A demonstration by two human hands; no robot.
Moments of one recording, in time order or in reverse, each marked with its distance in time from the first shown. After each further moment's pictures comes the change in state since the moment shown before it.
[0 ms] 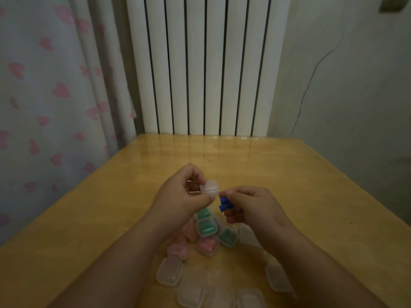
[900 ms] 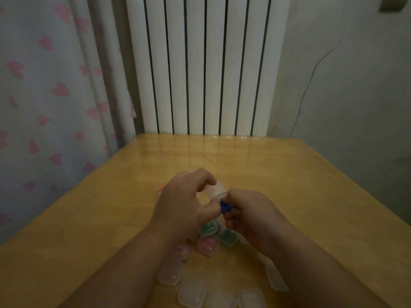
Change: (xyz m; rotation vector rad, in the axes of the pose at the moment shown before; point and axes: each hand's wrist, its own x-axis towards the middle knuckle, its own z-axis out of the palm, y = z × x) left_hand -0.008 0.003 0.008 0.544 0.140 0.396; right_hand -0.005 -0.005 0.006 0.177 -0.087 0.203
